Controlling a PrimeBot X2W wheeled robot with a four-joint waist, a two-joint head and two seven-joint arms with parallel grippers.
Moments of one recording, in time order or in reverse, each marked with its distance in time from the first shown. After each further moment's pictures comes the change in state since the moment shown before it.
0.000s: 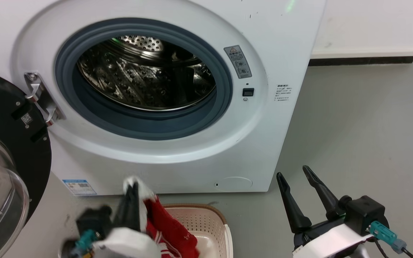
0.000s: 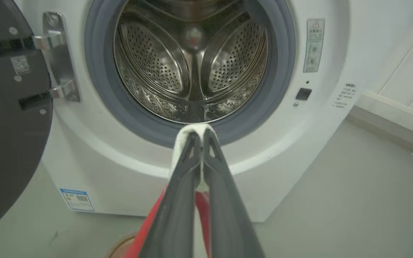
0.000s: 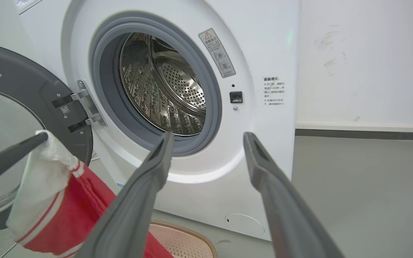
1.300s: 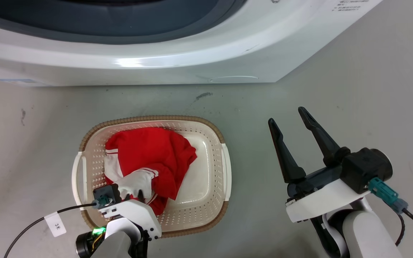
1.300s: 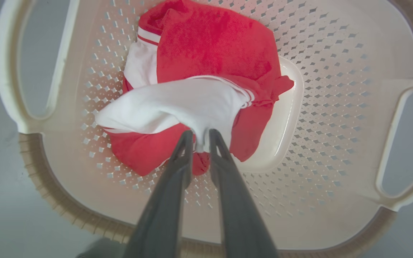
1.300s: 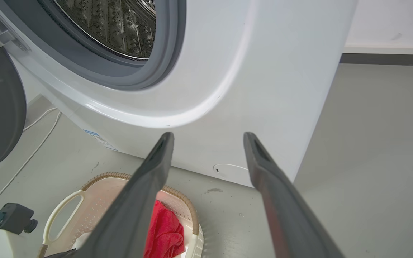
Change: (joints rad) left arm -0.502 -0.085 -0.073 1.144 -0.284 -0.023 -0.146; right arm -0.236 0.000 0.032 -0.021 -0.079 0.000 -0.001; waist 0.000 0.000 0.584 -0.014
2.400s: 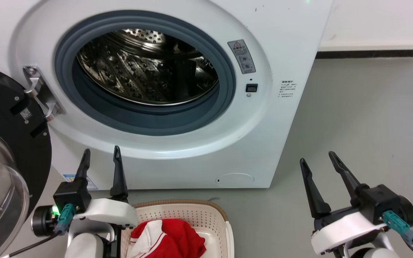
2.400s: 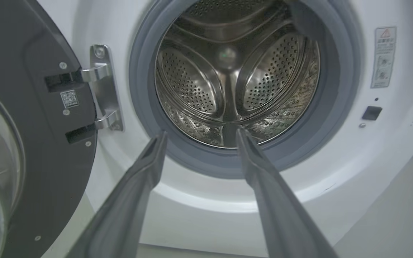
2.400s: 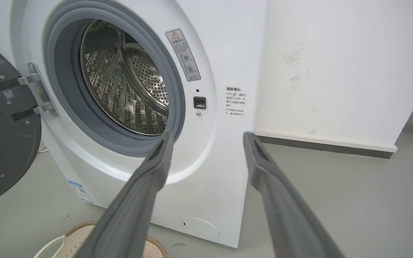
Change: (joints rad) left arm 0.333 0.006 0.291 -0.852 0.462 -0.069 -0.001; right arm 0.183 0.000 -0.138 0.035 -0.072 0.000 0.002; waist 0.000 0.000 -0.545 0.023
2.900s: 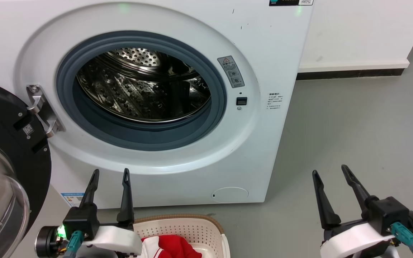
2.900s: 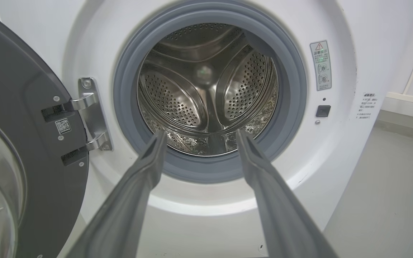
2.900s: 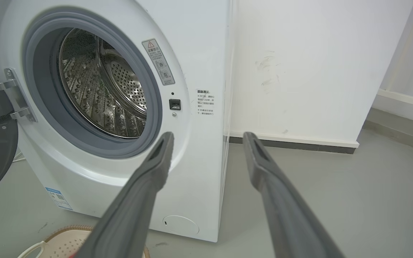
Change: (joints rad) left arm 0.143 0.003 -0.036 -0.151 0.074 -0.027 0.000; right arm 0.073 0.000 -0.060 -0.012 -0.026 0.000 0.001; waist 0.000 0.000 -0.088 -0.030
